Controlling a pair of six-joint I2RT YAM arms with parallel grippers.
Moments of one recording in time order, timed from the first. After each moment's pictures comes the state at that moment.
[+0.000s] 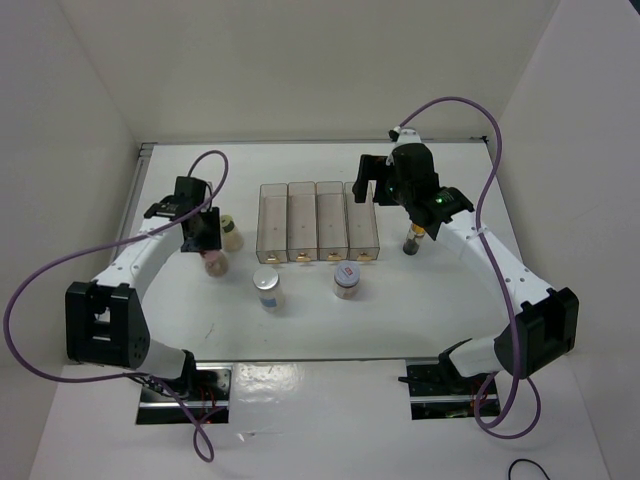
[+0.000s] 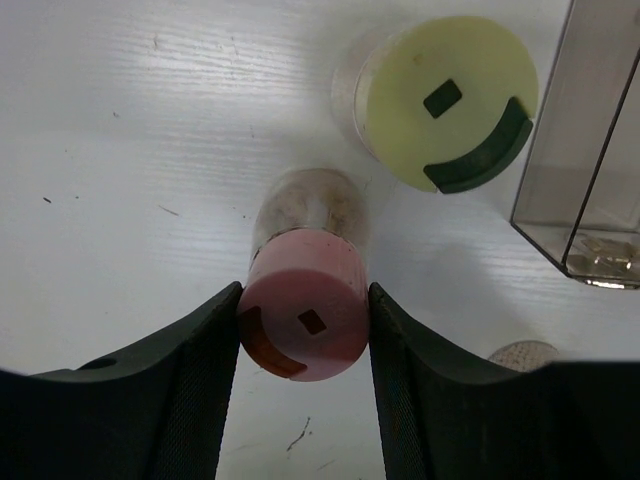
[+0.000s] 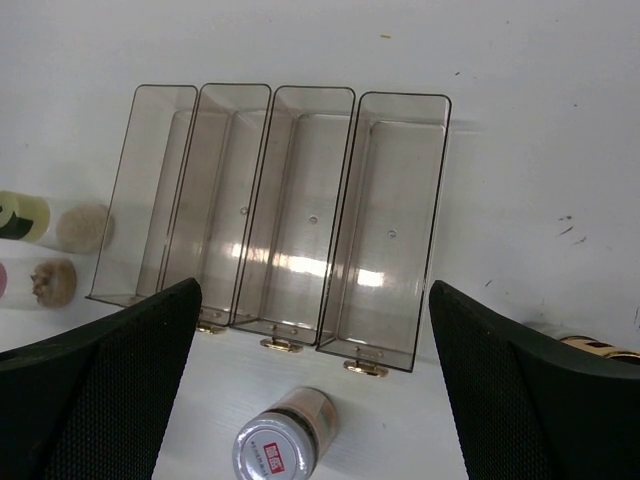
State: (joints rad) left arm -0.08 1.44 1.06 -0.69 -0.11 -0.20; right arm 0.44 1.38 1.28 -0.41 0.10 0.35
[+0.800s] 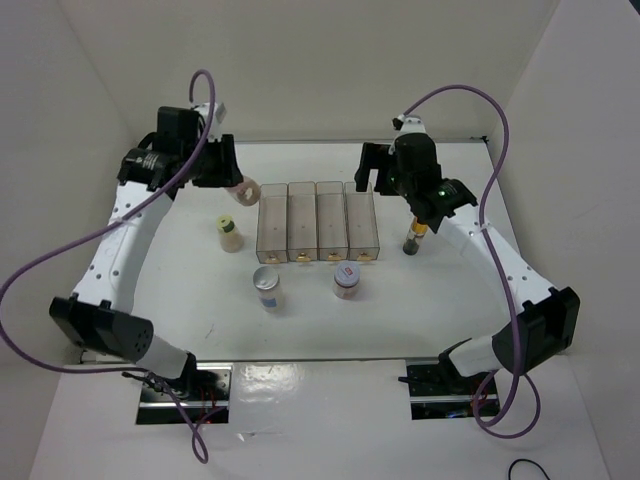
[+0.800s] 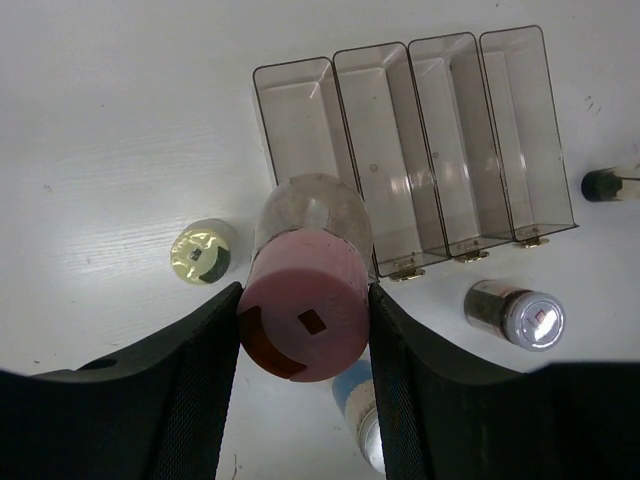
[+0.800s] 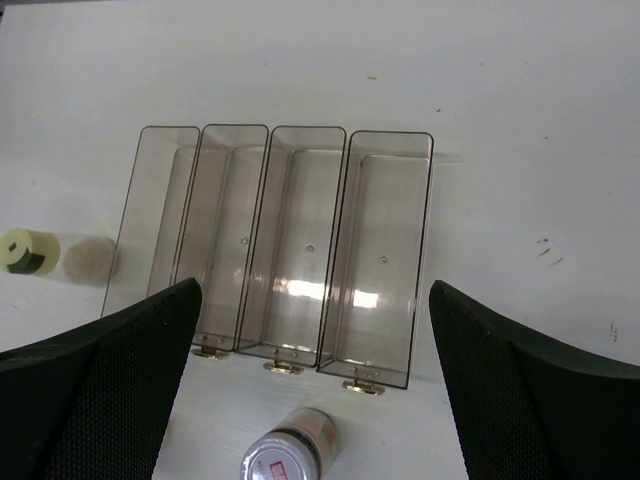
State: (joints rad) left arm -0.19 1.46 1.73 -0.95 0.11 -0.18; right arm 0.44 1.39 1.36 -0.44 0.15 0.35
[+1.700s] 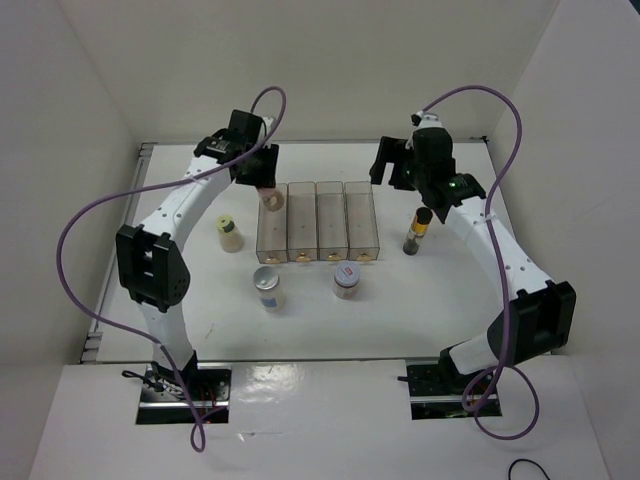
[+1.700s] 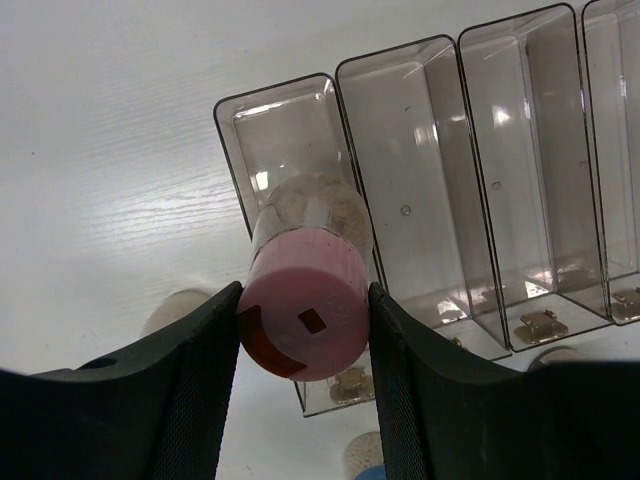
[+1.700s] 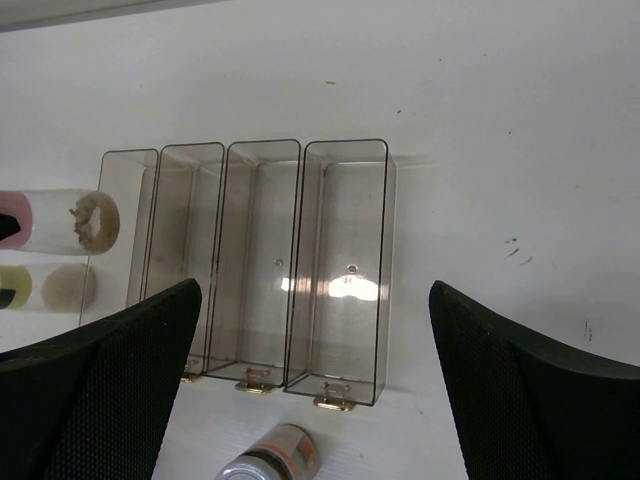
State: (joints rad) left arm -0.31 1.88 1.84 -0.81 -0.02 -0.16; right arm 0.30 1.44 1.37 -0.43 0.06 0.36
